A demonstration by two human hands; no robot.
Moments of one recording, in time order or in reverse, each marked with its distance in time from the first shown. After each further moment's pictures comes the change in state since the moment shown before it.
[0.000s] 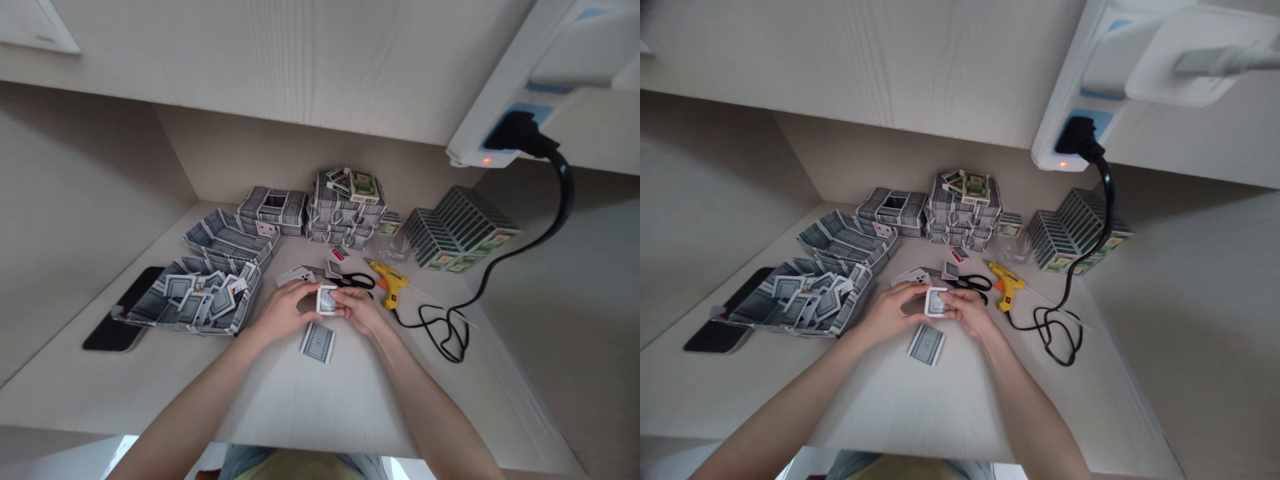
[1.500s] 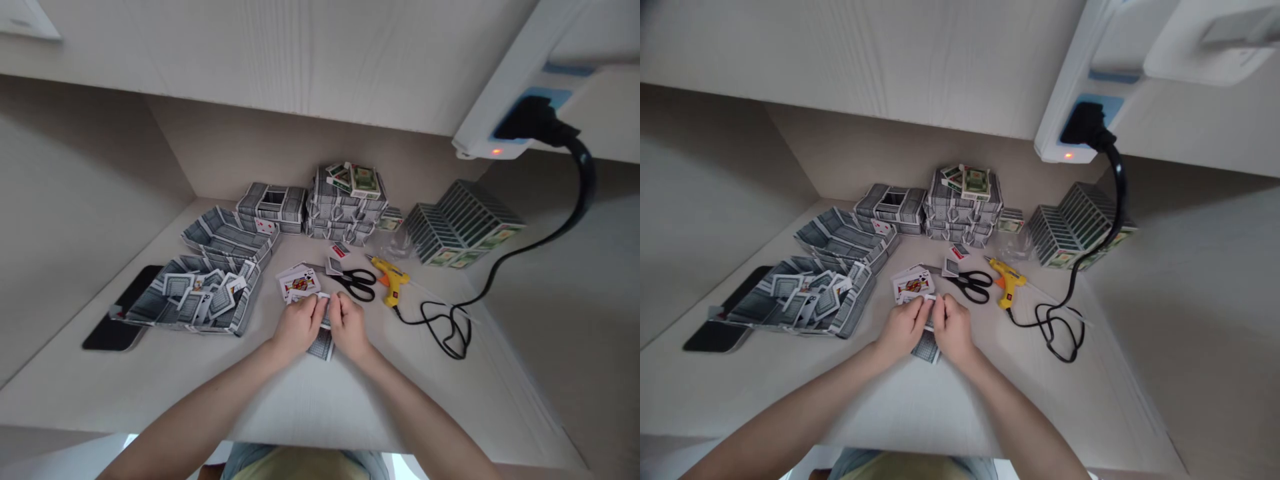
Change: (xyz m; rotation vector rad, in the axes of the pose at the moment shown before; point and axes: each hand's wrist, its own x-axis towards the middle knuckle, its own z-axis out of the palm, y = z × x) left_hand -0.011 0.025 0.035 0.264 0.065 -0.174; right_hand -0.025 0.026 0.039 -1.145 0.447 -0.679
